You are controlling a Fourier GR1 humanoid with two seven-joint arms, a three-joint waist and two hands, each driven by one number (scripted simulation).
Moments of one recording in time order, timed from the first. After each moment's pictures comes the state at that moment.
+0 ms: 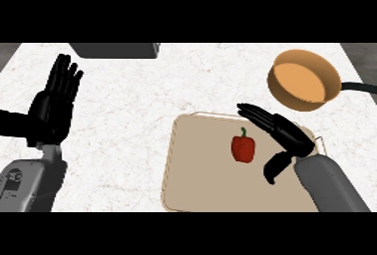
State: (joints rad) left arm -0.29 0.27 0.03 -1.49 0.21 0.16 0.01; right arm -0.37 -0.28 0.19 -1.03 0.54 0.09 -0.81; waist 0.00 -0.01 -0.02
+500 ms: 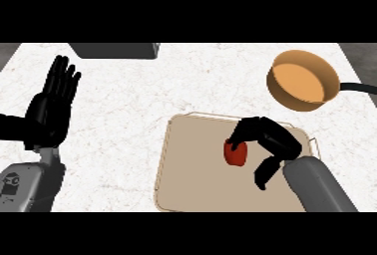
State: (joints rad) left arm -0.27 0.26 0.04 -1.53 0.20 0.16 0.03; right arm -0.37 -0.23 0.22 -1.06 0.64 0.02 -0.92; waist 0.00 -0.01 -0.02
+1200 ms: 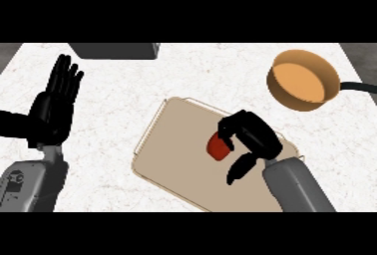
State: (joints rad) left arm -0.29 0.24 0.05 -1.51 0.18 0.15 0.03; right arm -0.36 -0.10 0.23 -1.18 0.80 -0.10 -0.62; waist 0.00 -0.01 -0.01
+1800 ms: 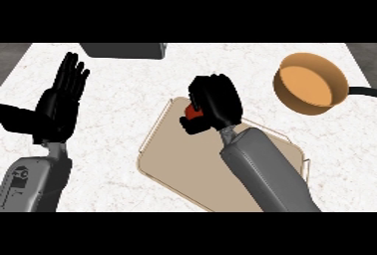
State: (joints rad) left arm -0.31 0.24 0.03 -1.50 0.18 0.14 0.05; right arm -0.68 -0.01 0.40 -1.24 1.05 -0.09 0.35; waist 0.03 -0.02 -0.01
